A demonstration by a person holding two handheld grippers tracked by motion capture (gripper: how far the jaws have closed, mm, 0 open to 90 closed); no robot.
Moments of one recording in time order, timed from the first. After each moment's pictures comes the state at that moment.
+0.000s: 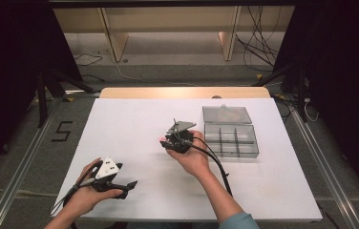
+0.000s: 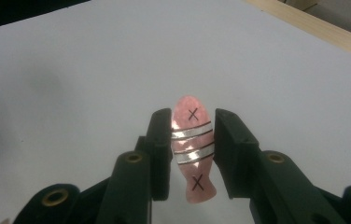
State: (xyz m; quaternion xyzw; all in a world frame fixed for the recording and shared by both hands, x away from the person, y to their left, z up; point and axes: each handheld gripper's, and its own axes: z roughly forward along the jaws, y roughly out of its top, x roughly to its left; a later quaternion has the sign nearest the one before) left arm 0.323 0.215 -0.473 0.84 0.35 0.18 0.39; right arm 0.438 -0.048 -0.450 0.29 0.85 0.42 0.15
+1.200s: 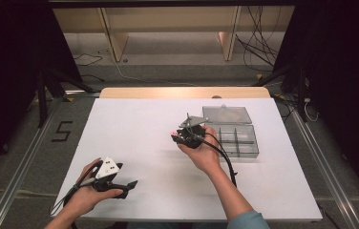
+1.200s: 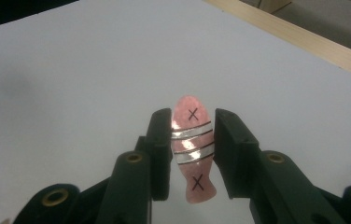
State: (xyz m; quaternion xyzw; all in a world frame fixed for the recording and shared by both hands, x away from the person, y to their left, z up) left arm 0.323 0.214 -0.473 0.84 0.35 0.18 0.39; right arm 0.446 -0.081 -0.437 0.32 0.83 0.41 0.17
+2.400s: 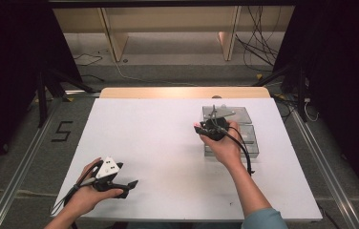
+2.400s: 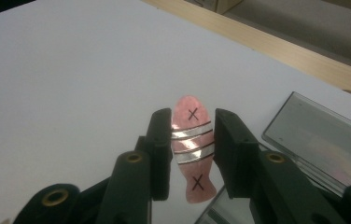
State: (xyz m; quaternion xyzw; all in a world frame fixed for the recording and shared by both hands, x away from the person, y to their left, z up) left arm 0.323 0.213 -0.472 0.83 0.35 0.18 0.39; right arm 0.459 -0.146 -0.423 0.37 0.81 0.40 0.21
